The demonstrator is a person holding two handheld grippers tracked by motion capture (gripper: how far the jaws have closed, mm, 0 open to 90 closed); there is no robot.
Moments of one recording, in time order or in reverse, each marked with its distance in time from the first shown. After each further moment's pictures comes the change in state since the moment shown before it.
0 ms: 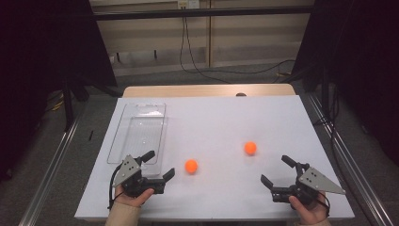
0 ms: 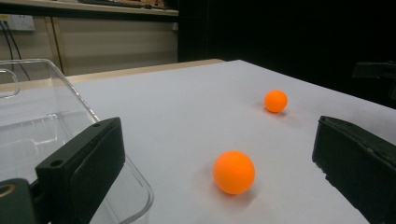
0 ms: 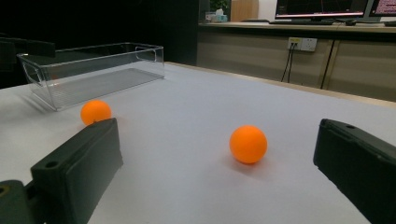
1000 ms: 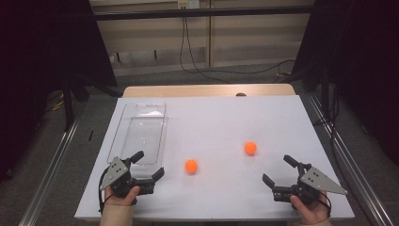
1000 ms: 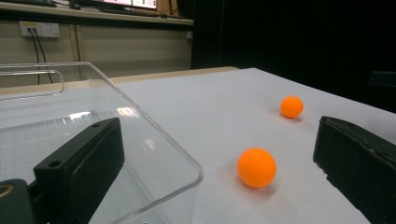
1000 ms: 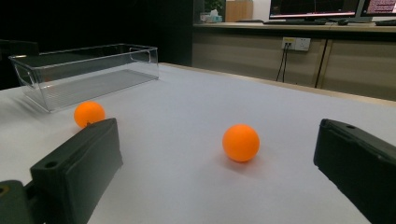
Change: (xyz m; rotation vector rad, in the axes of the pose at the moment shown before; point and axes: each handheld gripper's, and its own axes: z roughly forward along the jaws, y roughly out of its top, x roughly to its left) left arm 0.016 -0.003 -0.023 -0.040 0.056 -0.021; right arm -0.003 -0.001 -0.002 -0.003 -0.022 0.007
